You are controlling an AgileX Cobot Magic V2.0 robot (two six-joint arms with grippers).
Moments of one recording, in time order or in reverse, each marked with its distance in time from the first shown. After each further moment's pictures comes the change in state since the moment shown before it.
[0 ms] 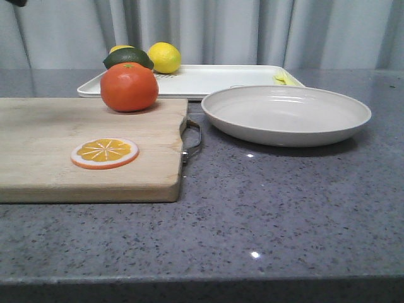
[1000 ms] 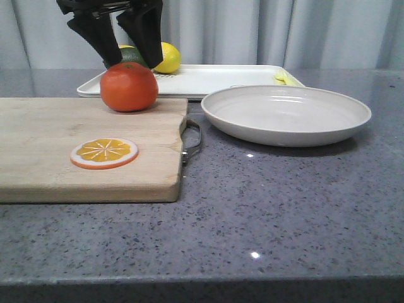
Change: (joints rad) left arm -0.255 0.500 -0.528 0.451 0.290 -0.143; right arm 0.000 0.000 0.000 -0.026 0.000 0.000
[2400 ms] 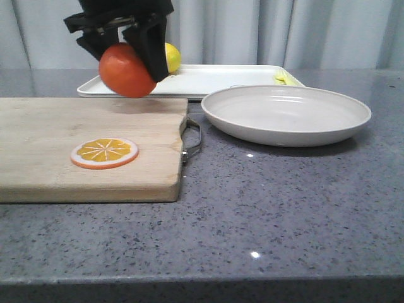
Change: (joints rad) left arm -0.007 0.064 -0.060 -0.058 0.071 -0.031; right arm 0.000 0.000 0.000 -0.018 -0.002 0.000
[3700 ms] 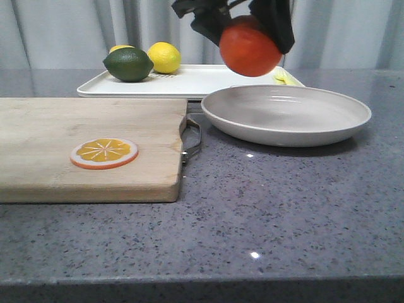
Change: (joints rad) left arm -0.248 0.082 -0.141 -0.091 -0.190 -0.079; right arm 0.000 0.000 0.000 -0.006 -0.021 0.000
